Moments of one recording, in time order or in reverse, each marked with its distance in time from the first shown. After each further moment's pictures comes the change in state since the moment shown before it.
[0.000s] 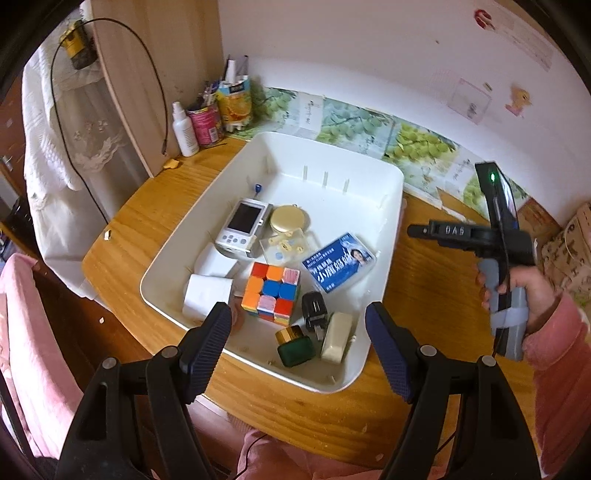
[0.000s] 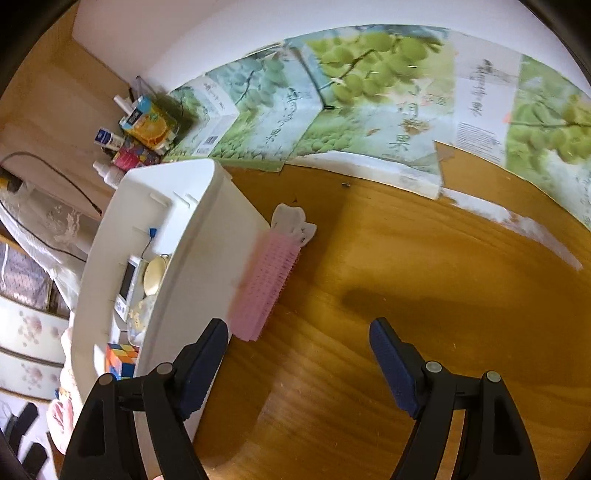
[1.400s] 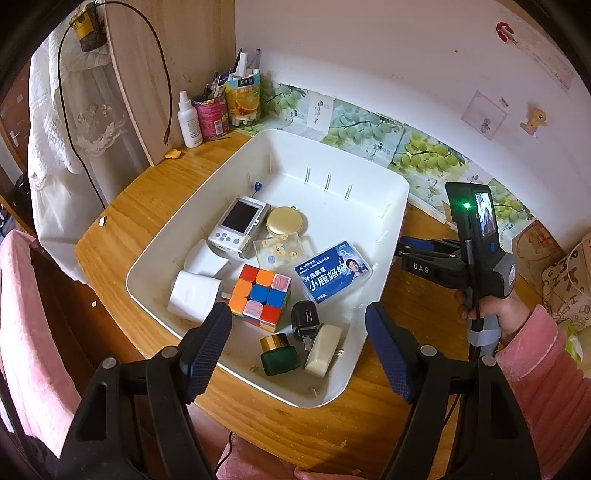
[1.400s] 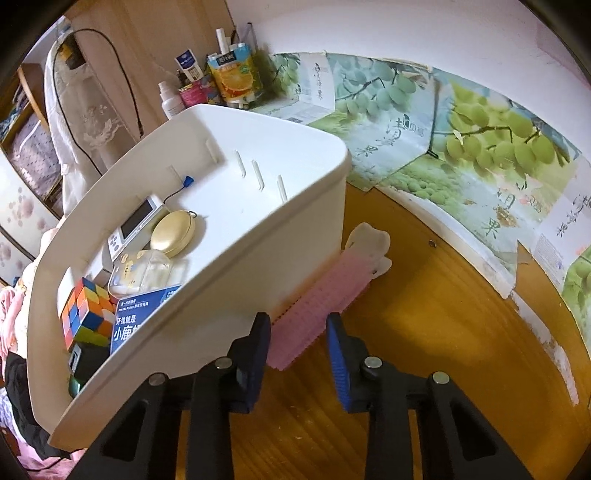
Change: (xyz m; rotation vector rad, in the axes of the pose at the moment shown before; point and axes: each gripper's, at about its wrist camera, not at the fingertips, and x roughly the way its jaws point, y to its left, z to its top) left arm 0.012 -0.007 0.007 -0.075 0.010 -0.003; right arm 0.030 0.045 0.000 -0.391 -0.035 -0.017
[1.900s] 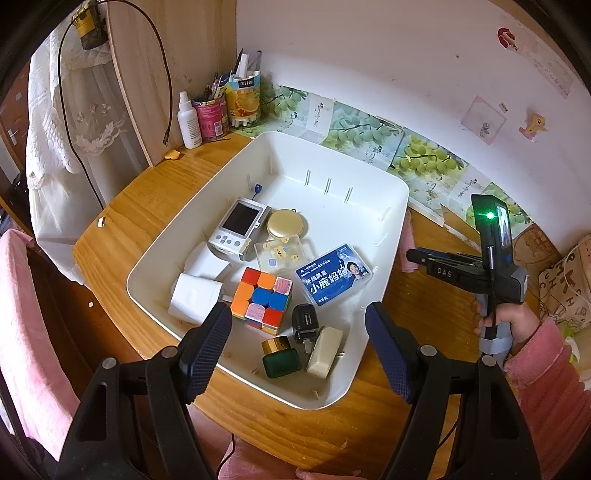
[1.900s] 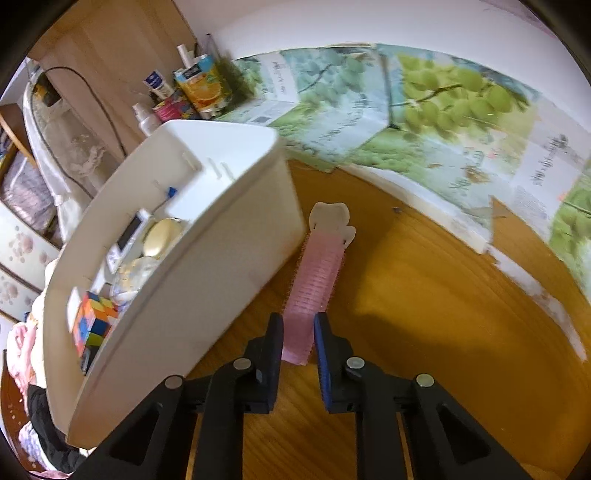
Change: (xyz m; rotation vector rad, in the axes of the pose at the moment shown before) left arm 0.000 0.007 0.002 -0.005 -0.005 -0.019; right arm -0.019 -0.028 -0.017 0.121 0.015 -0.013
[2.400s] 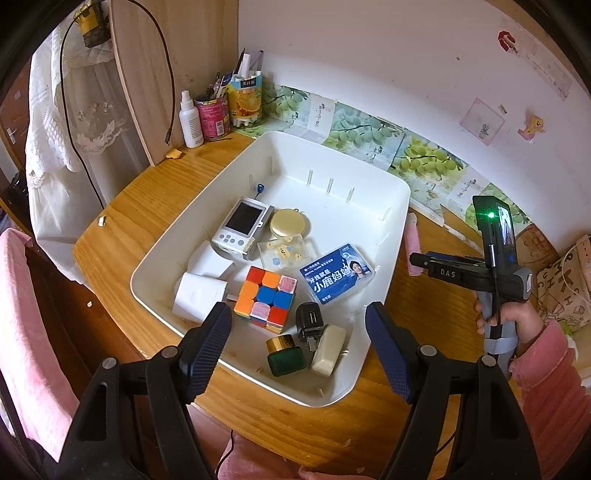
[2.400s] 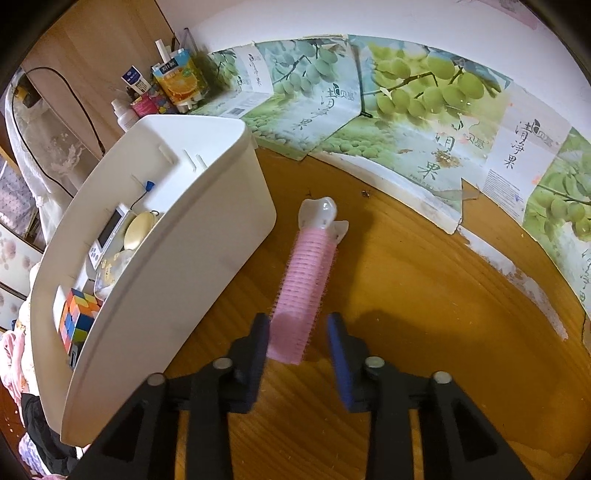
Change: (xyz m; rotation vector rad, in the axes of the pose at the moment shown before) left arm -0.003 0.005 -0.001 -0.002 -0.003 0.003; right arm -0.002 -0.001 -0.001 0.039 0.046 -0.053
